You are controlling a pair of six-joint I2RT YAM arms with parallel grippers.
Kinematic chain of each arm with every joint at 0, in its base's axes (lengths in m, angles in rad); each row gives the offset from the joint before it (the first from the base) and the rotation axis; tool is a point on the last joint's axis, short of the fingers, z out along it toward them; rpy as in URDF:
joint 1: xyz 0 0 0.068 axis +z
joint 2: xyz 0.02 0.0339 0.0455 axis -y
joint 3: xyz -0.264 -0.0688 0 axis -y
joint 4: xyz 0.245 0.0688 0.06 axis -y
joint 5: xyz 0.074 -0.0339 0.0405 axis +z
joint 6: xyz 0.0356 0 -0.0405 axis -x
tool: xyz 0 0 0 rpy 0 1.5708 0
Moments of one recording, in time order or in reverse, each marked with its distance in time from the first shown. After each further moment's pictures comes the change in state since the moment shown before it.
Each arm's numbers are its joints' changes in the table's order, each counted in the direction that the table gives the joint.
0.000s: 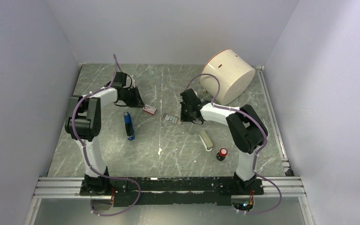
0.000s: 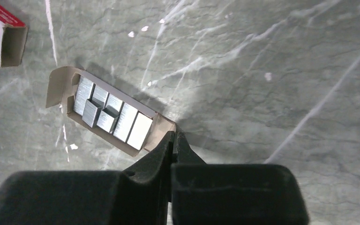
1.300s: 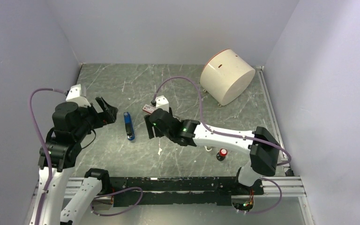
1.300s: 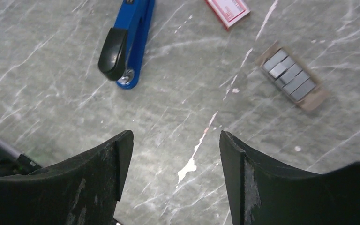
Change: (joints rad) left arm 0.002 1.294 -0.187 -0.490 0.449 0.085; right arm 0.531 0.303 0.043 -0.050 -0.367 0.023
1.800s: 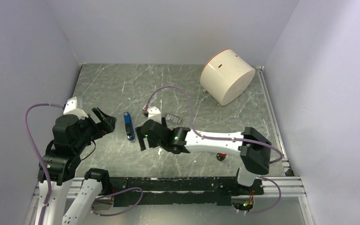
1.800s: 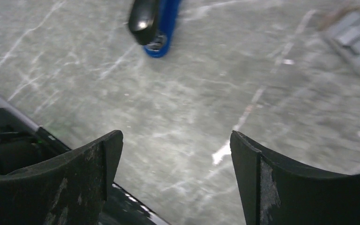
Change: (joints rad) left arm 0.000 0.140 -0.092 -0.087 -0.005 0.113; right arm 0.077 -0.061 0.013 -0.033 -0.005 -0.073
